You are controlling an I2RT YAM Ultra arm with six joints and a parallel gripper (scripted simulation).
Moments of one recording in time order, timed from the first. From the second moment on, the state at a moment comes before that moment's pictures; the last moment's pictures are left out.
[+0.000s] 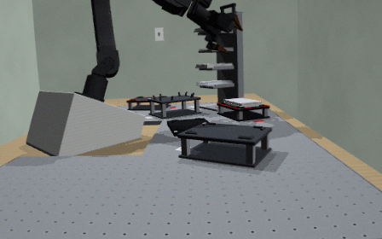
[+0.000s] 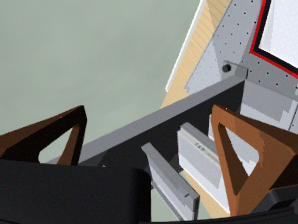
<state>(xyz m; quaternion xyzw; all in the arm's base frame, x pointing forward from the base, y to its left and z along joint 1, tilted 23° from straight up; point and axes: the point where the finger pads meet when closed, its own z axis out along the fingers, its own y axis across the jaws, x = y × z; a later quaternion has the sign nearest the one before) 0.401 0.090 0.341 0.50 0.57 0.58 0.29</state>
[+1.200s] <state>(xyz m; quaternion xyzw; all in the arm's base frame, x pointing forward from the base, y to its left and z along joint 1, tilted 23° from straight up) 0.408 0.050 0.316 0.48 0.65 0.48 0.35</state>
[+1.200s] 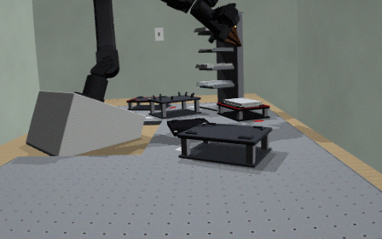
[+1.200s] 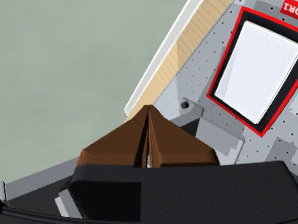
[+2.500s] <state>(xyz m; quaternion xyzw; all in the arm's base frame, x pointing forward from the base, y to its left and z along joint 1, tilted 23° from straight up) 0.380 -0.036 0.251 0.39 0.81 0.26 0.35</state>
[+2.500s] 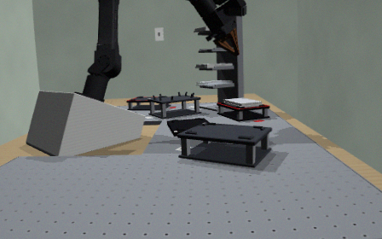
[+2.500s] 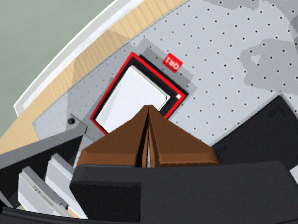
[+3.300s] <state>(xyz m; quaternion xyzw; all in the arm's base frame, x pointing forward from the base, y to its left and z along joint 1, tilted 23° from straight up) 0.333 -0.082 0.217 0.30 0.90 0.15 0.28</state>
